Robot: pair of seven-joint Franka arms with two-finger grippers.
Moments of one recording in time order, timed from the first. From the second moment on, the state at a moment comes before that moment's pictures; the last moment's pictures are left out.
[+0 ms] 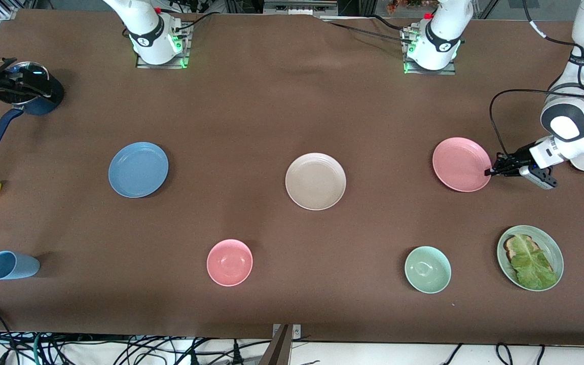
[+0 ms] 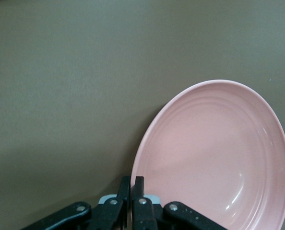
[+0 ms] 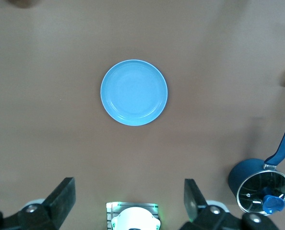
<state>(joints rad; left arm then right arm) 0.39 0.42 0.02 -2.20 -0.63 2.39 1.20 -0.03 -0.03 0.01 -1.62 0.00 1.43 -0.05</state>
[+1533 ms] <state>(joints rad) -0.19 0.39 -0.24 -2.14 -0.64 2.66 -0.02 -0.03 -0.03 0.01 -1.62 0.00 1.42 -0.05</state>
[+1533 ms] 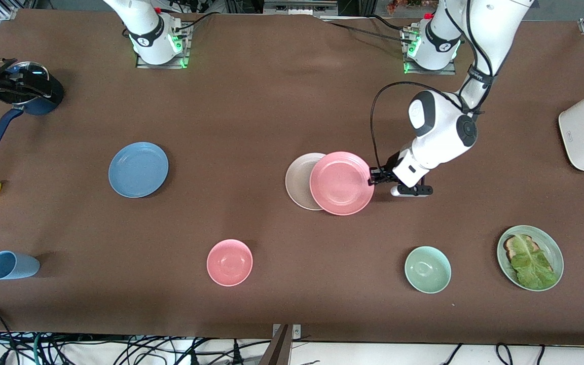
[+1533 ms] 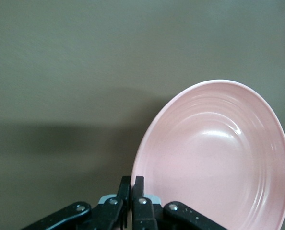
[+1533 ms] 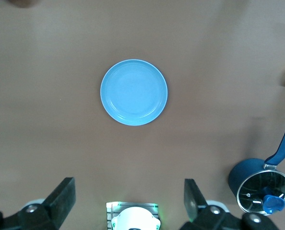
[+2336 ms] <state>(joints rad) -0.39 0.49 -0.23 -2.14 -0.64 2.88 -0.23 -0.03 -0.03 0.01 -1.62 0.00 1.42 -0.05</state>
